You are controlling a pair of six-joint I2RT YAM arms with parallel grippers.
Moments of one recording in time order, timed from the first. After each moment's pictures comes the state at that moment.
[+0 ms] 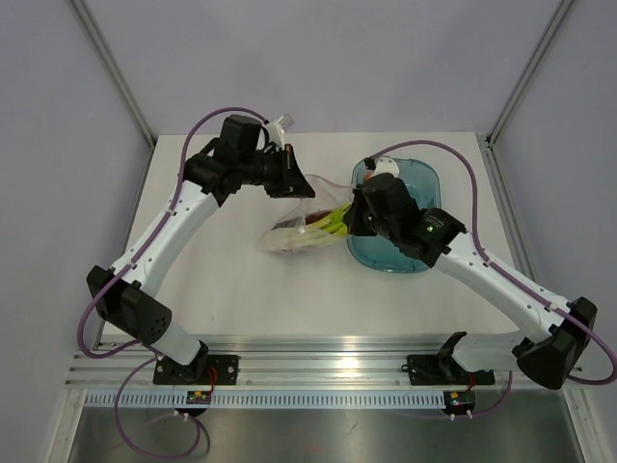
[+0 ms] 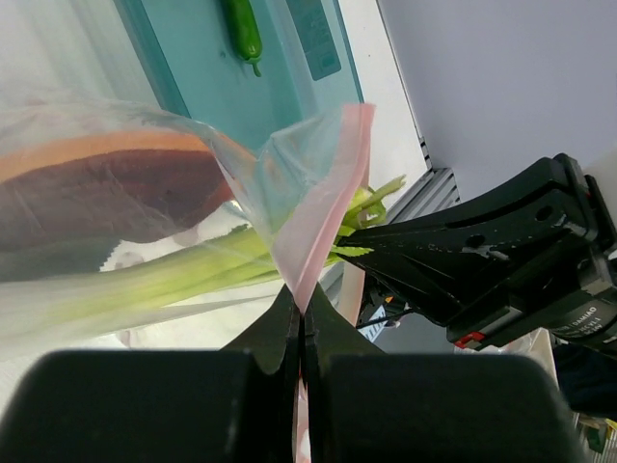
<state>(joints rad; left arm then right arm) -0.49 1.55 1.66 -0.74 0.56 -0.54 0.78 1.27 1.28 -0.60 0.25 0.63</state>
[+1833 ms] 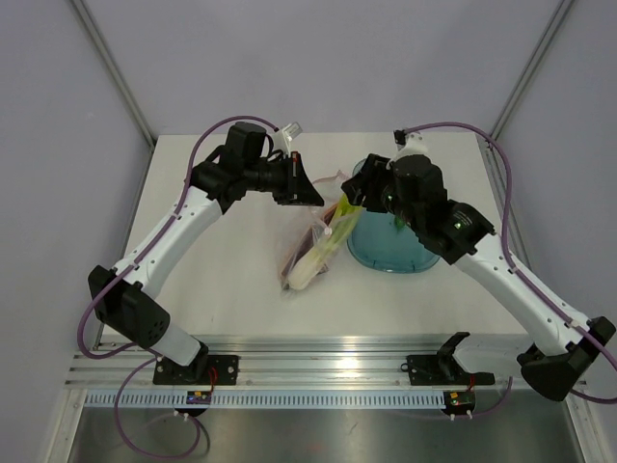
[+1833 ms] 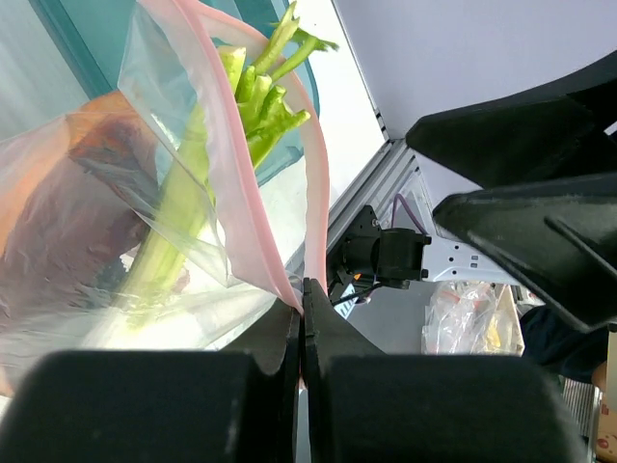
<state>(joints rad) -0.51 1.53 1.57 -0.63 0.69 -0.58 0.71 1.23 1.38 -0.50 0.22 0.64</state>
